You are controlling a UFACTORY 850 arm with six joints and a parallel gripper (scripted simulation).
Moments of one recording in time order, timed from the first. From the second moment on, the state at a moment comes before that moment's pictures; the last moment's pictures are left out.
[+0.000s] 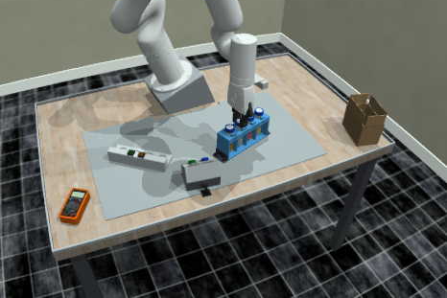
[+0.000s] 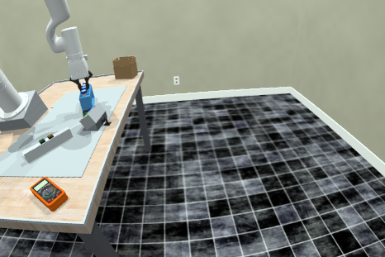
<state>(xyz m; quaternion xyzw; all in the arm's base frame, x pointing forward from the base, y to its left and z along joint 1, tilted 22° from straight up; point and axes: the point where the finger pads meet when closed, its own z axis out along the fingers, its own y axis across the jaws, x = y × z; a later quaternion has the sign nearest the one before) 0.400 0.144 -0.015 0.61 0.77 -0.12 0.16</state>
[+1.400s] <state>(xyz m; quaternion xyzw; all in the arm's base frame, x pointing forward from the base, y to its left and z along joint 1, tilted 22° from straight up) 0.400 0.145 -0.014 0.19 0.96 -0.18 0.06</state>
